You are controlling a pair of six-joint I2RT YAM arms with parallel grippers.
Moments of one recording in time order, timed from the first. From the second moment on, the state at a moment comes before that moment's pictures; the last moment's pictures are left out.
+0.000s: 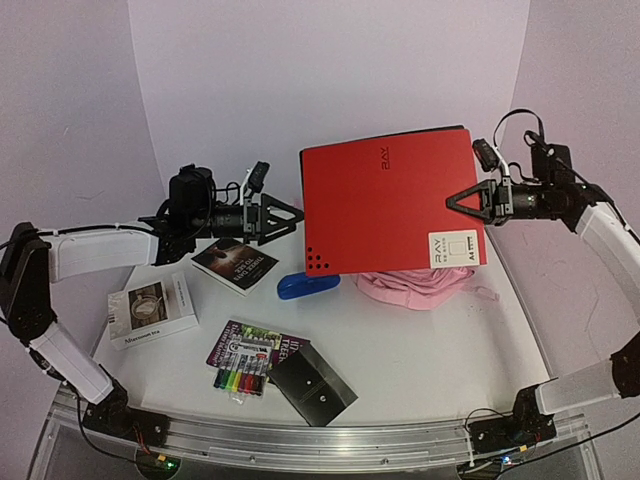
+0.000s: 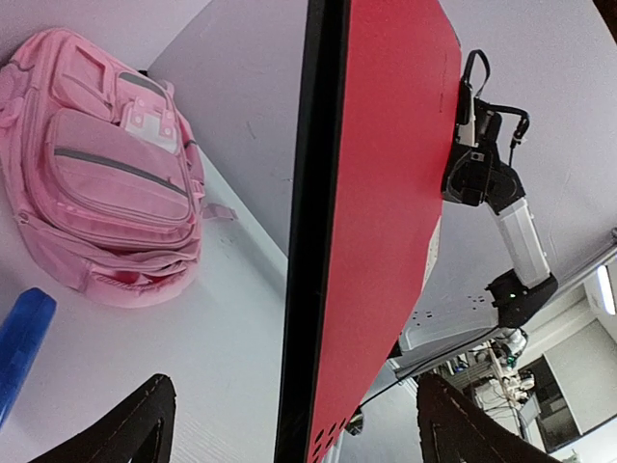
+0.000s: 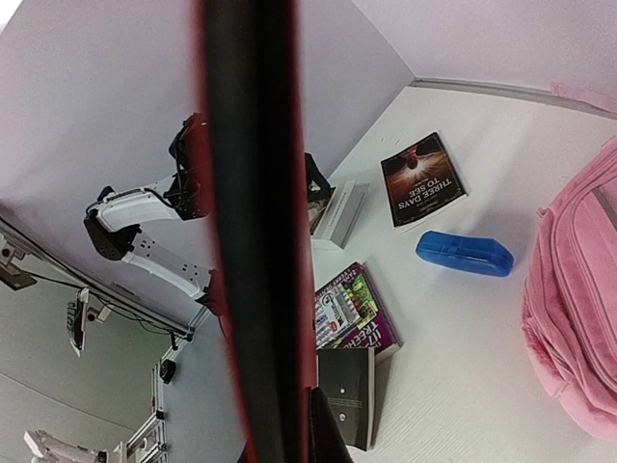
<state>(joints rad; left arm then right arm) -0.61 1.53 1.06 0.35 0.79 -0.75 0.11 1.26 1.32 -0.66 -1.16 0.20</state>
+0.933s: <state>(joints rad) -0.64 1.61 0.93 0.91 0.96 -1.06 0.19 1.41 1.37 -0.65 -0.96 0.17</state>
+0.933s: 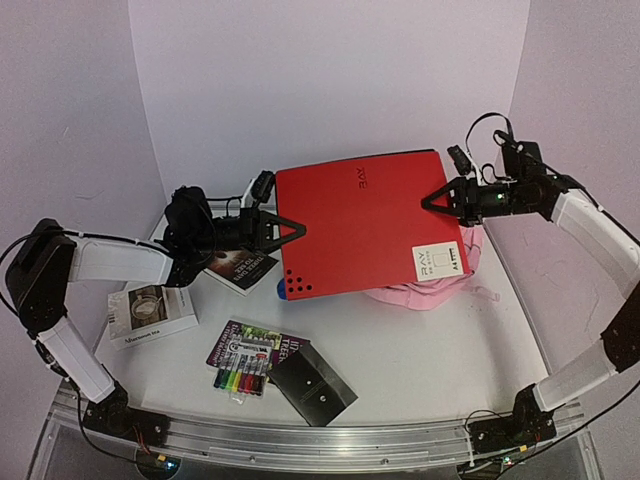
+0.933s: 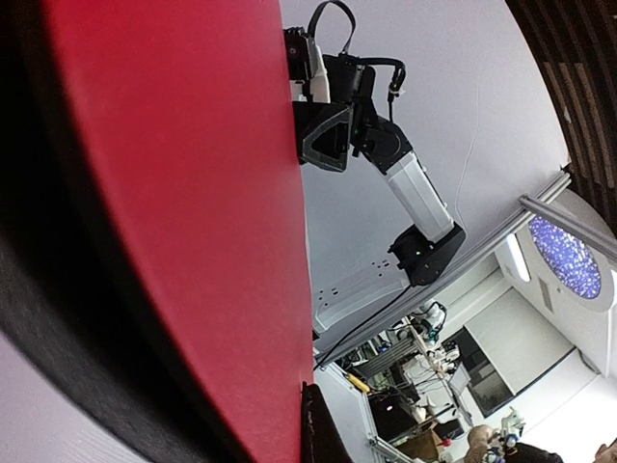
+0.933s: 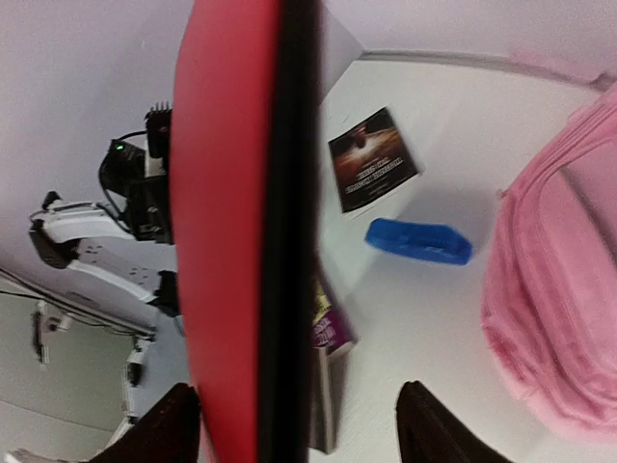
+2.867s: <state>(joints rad) -0.41 1.31 0.55 0.80 0.34 -1.04 0.56 2.05 1.68 -0.83 0.02 -0.30</state>
